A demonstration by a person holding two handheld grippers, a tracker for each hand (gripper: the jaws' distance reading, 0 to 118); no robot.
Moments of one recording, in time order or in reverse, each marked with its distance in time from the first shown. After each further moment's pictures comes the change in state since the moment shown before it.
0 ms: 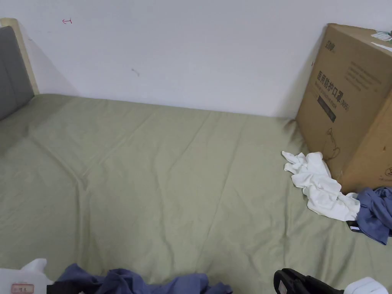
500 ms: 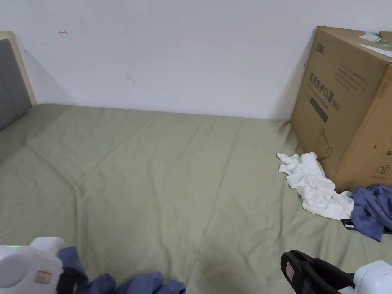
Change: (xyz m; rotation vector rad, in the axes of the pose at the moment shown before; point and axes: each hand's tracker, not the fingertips) left arm 0.121 -0.015 0.039 0.007 0.323 -0.465; right arm 0.008 0.020 0.019 0.085 -0.038 -0.007
